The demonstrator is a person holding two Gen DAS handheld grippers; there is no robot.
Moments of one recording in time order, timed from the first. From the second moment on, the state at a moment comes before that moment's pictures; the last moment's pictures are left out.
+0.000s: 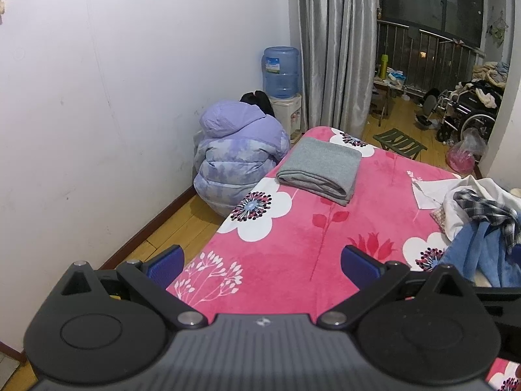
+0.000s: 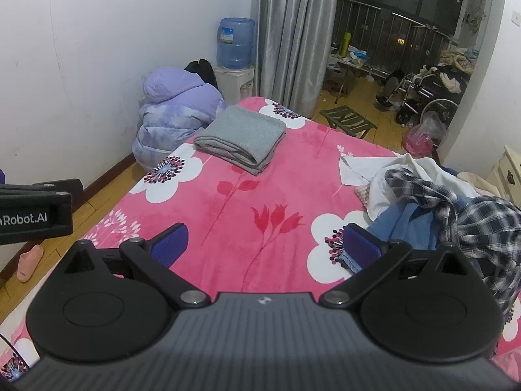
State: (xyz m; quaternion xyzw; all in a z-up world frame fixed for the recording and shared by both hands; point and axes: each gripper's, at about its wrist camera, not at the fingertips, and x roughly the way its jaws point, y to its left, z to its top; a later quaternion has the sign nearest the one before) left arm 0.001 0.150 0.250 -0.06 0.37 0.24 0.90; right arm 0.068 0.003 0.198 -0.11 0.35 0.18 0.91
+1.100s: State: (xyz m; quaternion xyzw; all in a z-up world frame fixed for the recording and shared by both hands) left arm -0.004 0.158 0.250 -0.07 0.37 0.24 0.90; right arm 0.061 0.013 0.198 -0.12 0.35 0.18 0.91
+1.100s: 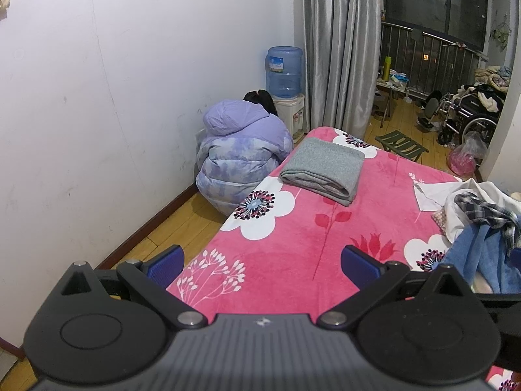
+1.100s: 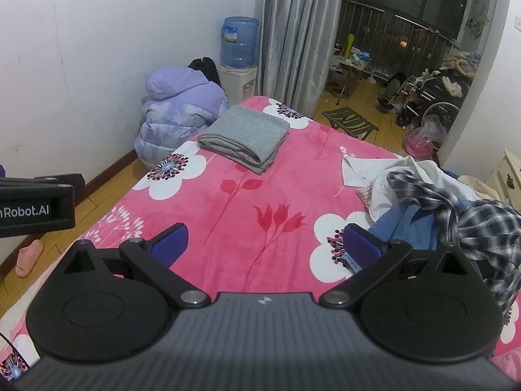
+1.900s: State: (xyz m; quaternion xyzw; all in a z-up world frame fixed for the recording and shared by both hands) left arm -0.010 0.162 0.249 -0.07 0.37 0.25 0.89; right arm 0.058 0.015 0.197 -0.12 0.35 0.18 0.91
